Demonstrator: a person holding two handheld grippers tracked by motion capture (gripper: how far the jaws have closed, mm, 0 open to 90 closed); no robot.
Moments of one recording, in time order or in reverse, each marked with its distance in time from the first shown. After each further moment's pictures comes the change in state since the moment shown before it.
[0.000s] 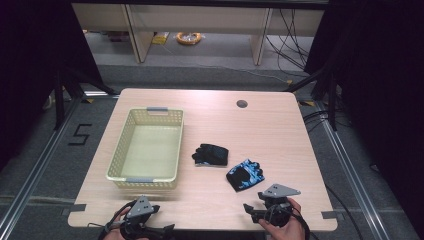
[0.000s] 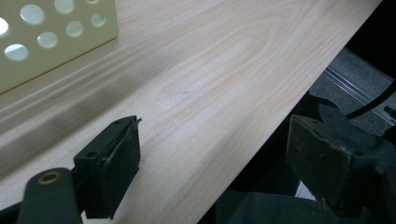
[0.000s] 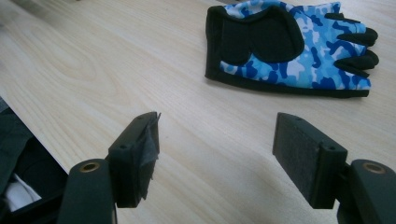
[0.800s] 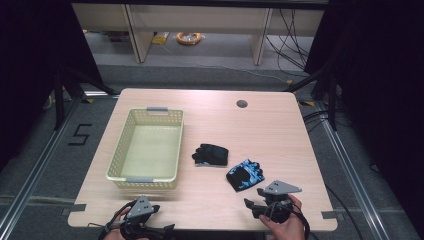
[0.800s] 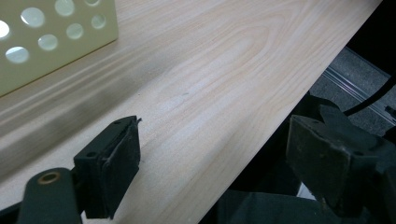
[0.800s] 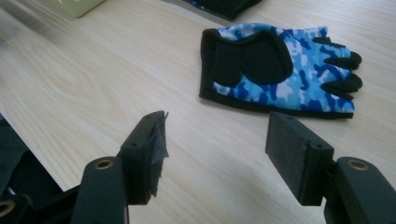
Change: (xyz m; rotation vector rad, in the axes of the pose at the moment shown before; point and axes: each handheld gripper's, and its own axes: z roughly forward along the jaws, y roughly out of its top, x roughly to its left) left arm 0.000 0.001 -0.001 0.010 0.011 0.010; right arm -0.002 0.008 -0.002 -0.034 -0.011 -0.007
